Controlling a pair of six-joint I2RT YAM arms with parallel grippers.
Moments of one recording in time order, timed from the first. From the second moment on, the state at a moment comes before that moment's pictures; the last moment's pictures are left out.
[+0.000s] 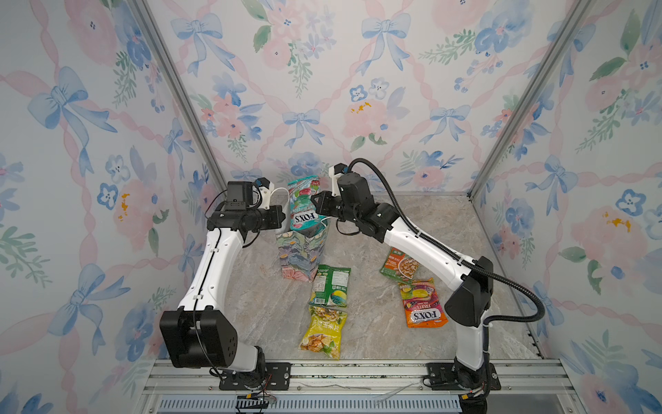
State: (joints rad) left arm 0.01 1.45 1.42 -0.74 0.44 -0.12; right arm 0.83 1.99 2.02 -0.37 0.00 0.72
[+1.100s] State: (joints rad) left arm 0.01 1.45 1.42 -0.74 0.44 -0.12; right arm 0.83 1.95 1.84 -0.26 0.02 0.76
